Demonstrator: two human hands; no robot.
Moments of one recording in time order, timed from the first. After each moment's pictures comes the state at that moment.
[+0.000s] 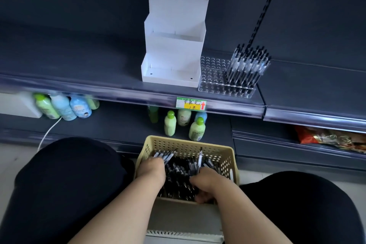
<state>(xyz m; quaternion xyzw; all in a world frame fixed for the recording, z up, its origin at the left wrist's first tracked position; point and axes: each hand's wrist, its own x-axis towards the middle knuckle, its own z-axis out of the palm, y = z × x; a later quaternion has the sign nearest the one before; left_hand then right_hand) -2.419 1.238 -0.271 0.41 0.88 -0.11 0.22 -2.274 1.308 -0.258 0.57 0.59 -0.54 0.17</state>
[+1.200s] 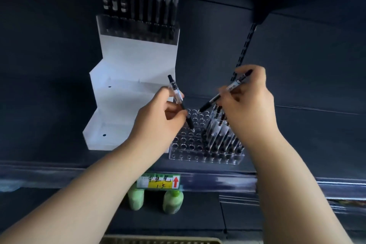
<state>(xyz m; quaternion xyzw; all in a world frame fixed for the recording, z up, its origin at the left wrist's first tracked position) -2.457 1.433 -0.084 0.49 0.65 0.55 0.17 -2.312 1.505 -0.035 0.42 0.74 -0.24 -0.46</state>
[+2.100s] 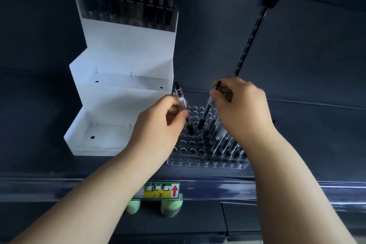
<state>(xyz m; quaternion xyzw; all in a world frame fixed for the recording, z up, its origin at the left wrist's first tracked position) -2.460 1.456 -0.106 0.49 0.67 0.53 0.16 -2.331 1.536 -0.057 0.44 0.82 -0.11 -0.35</state>
